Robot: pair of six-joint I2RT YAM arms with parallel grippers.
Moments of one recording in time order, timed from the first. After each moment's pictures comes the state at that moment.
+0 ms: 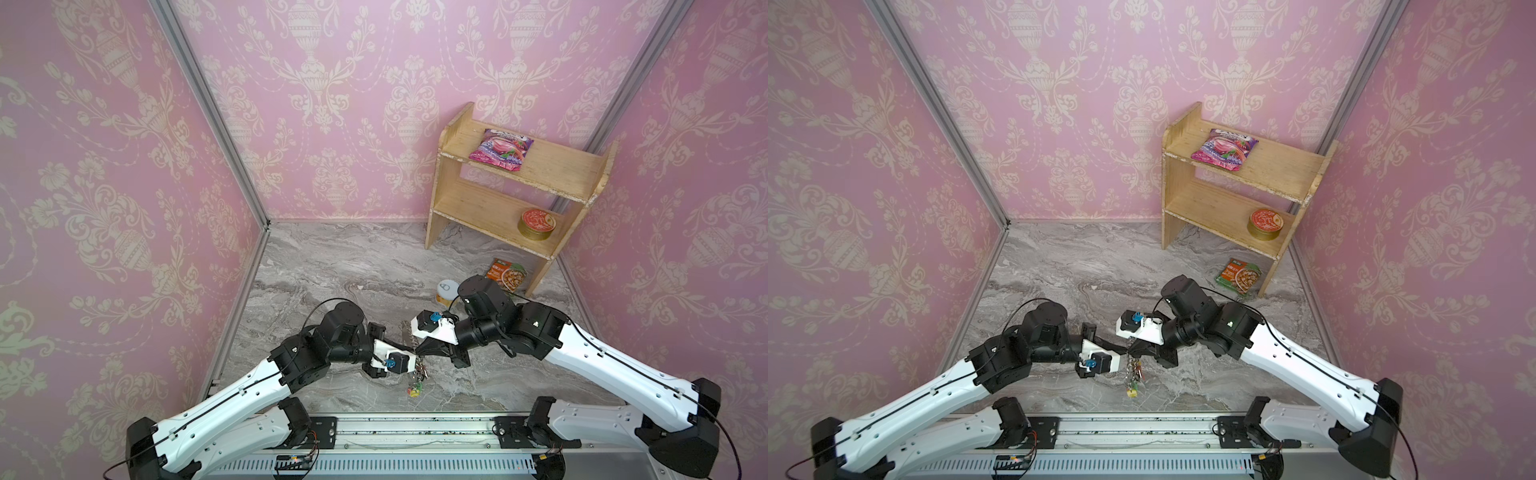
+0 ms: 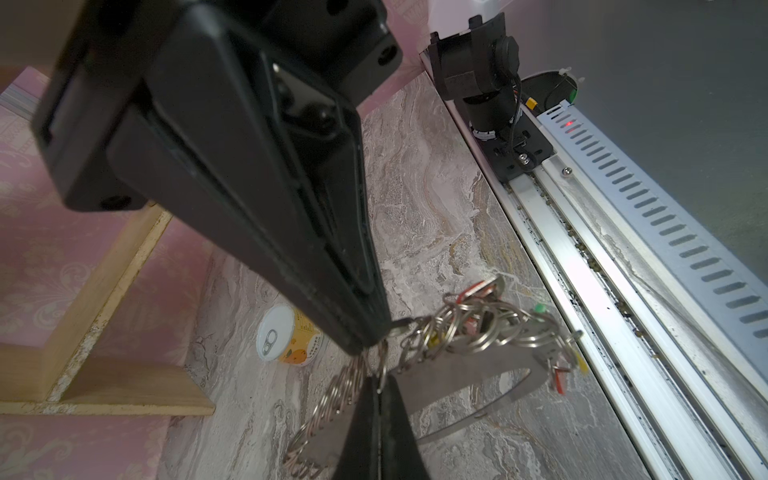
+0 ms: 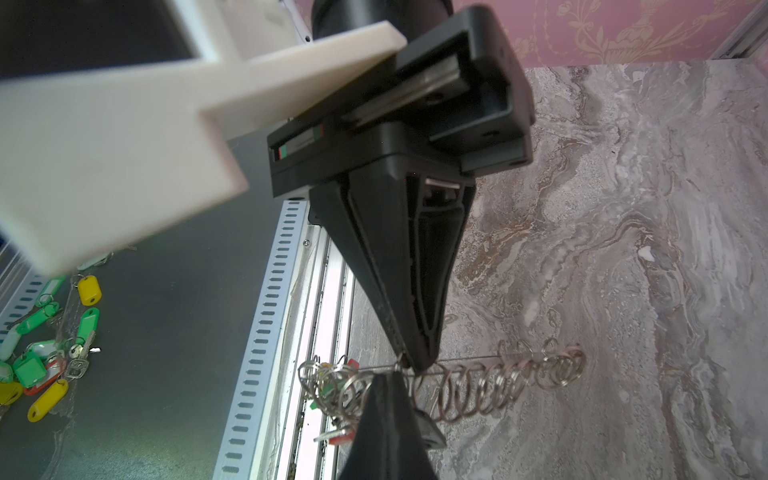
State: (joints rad) left arm -0.87 0.86 0.76 -0.40 0.47 0.88; right arm 0.89 1.14 1.12 -0.74 -0.58 -0.43
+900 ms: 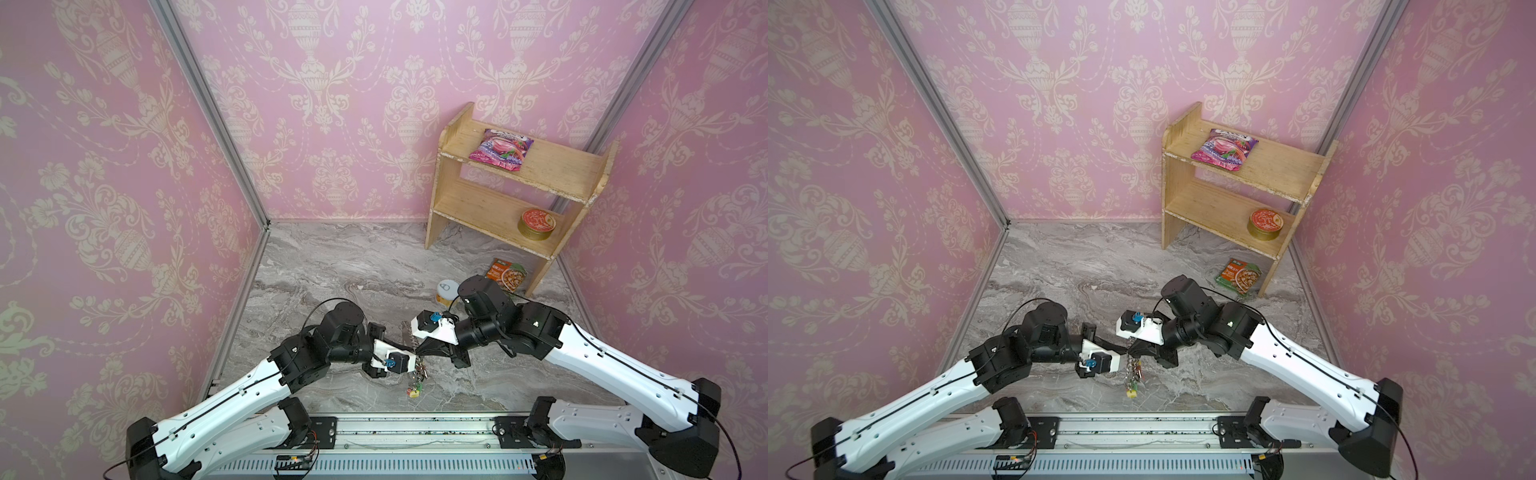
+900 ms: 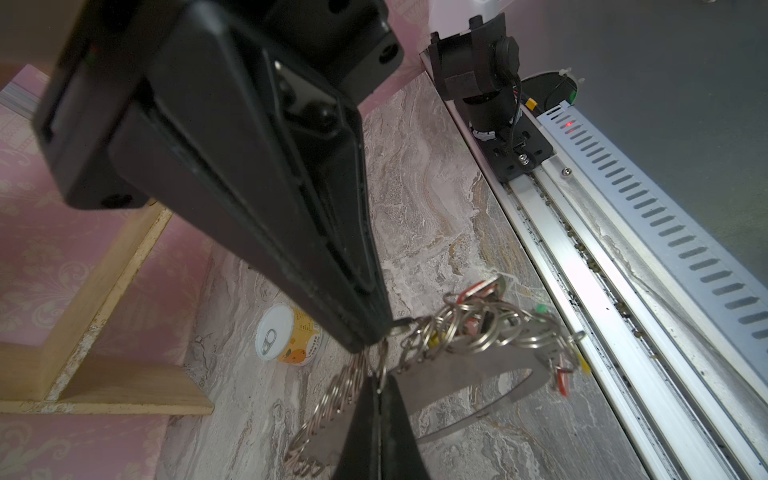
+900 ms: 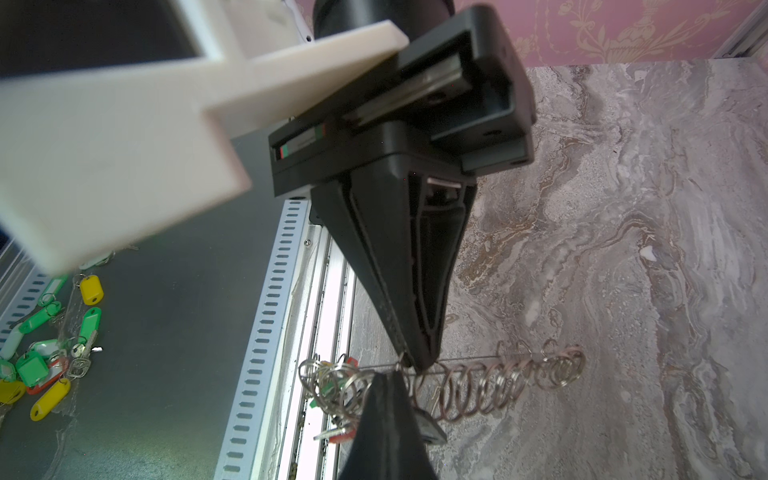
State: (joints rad) left arm -0.87 0.86 0.76 -0.40 0.47 0.87; right arm 0.89 1.14 1.12 -0.74 -0.58 -0.43
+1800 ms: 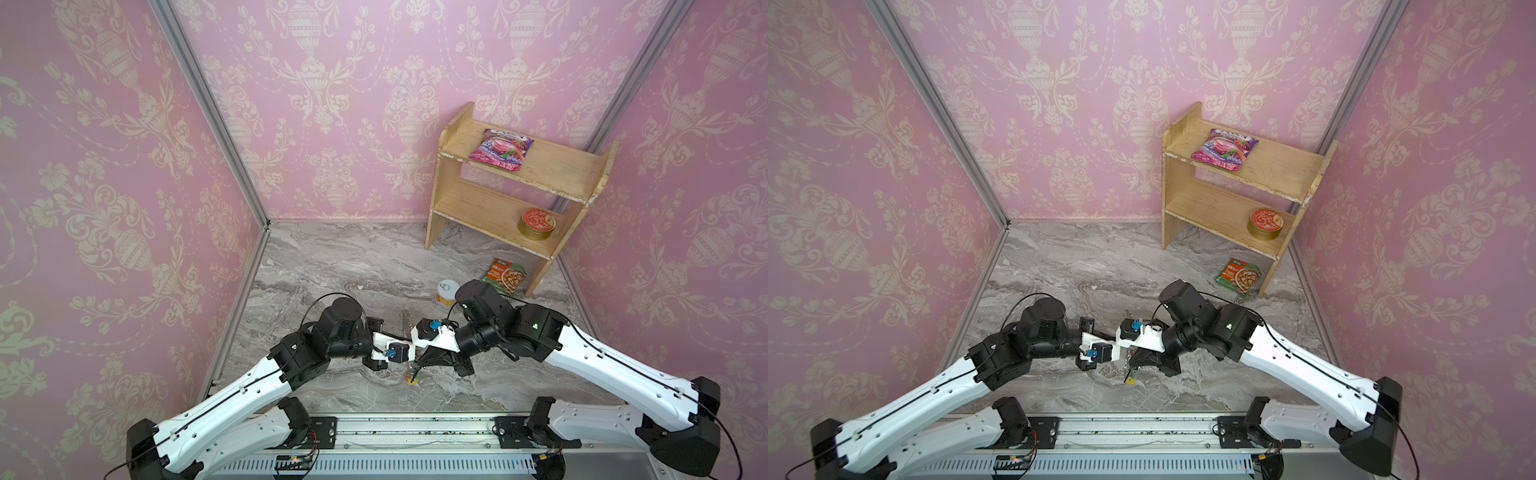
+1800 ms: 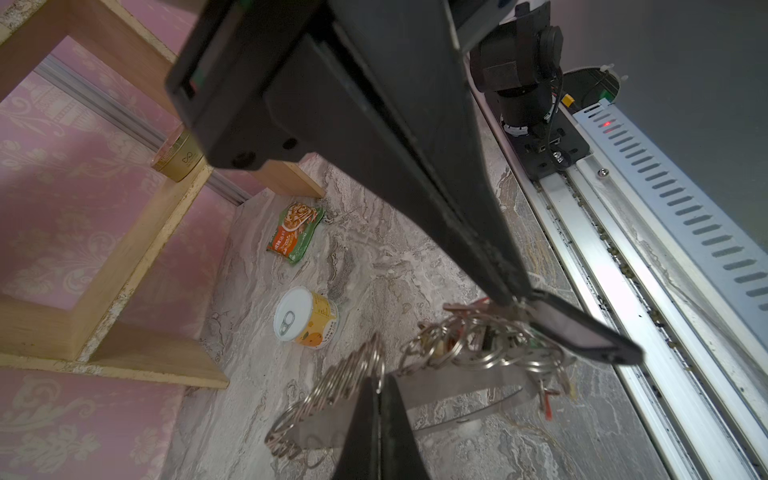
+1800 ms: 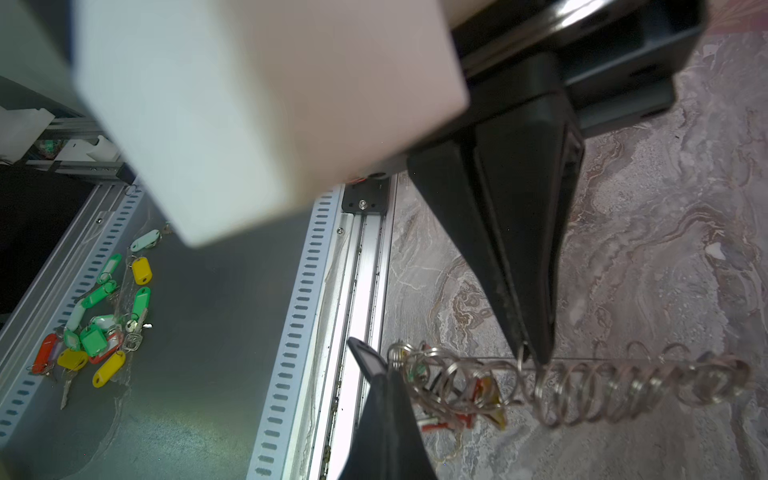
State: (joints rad) left arm -0.84 0.88 0.77 -0.38 0.44 0.84; right arm 0.91 1.13 1.12 -0.80 -0.60 -0.43
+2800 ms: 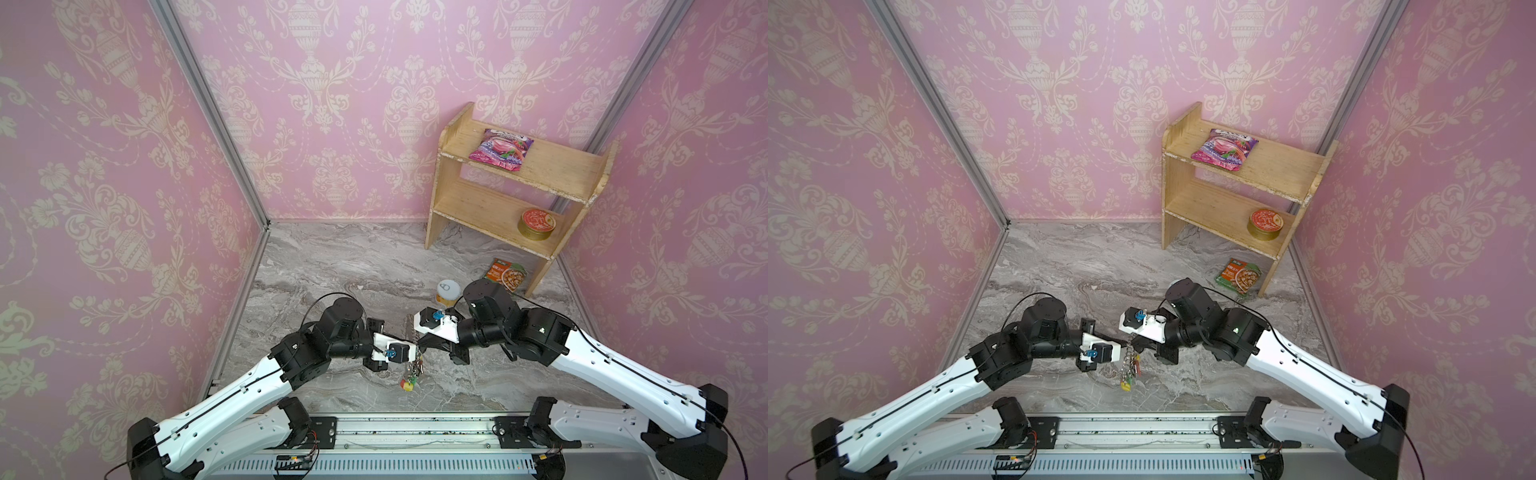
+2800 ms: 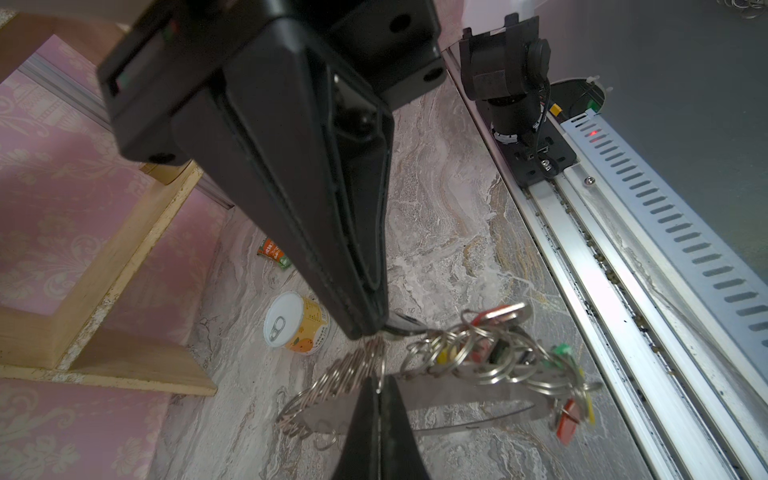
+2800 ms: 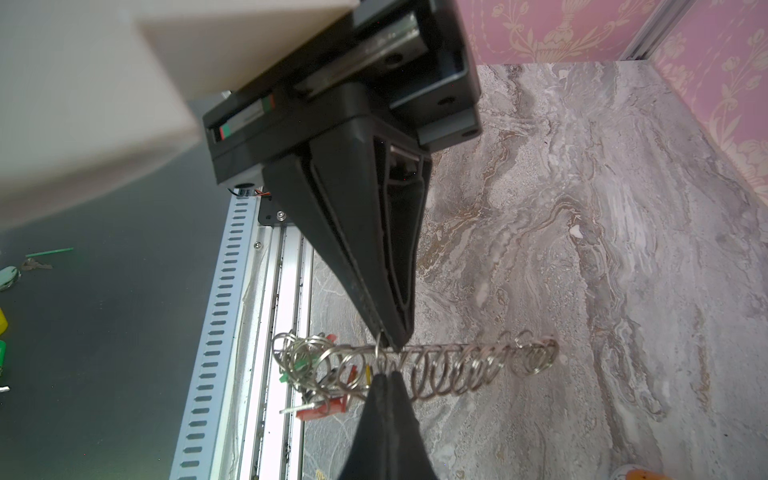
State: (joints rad) left arm -0.84 0.88 0.78 -0.38 0.47 0.82; right arm 0.90 1.09 1.08 -0.67 -0.43 -0.39
